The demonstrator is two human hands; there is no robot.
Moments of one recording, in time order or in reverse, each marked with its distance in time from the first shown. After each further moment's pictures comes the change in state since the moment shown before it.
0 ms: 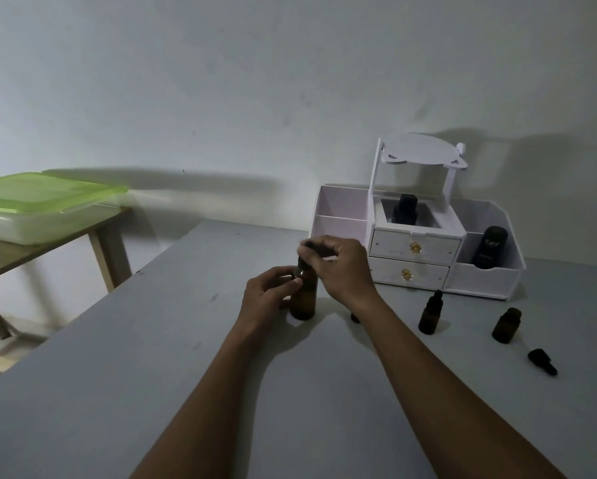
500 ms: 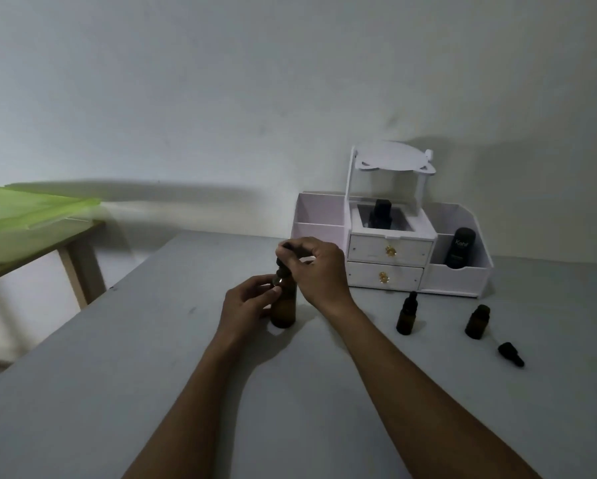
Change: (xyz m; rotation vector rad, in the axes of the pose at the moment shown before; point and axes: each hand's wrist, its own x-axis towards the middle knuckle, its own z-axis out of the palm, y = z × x) left_hand -0.004 0.003 0.003 -0.014 0.021 -0.002; right_hand 0.000 -0.008 0.002 0.008 0.099 -0.022
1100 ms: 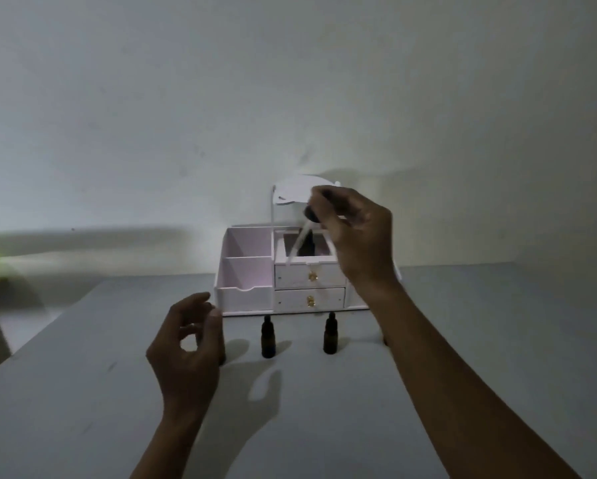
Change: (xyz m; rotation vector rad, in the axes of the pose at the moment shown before) left_hand -0.050 0.040 0.054 0.191 0.382 0.587; right_hand 0.011 -0.067 -0.169 0.252 0.333 -0.212
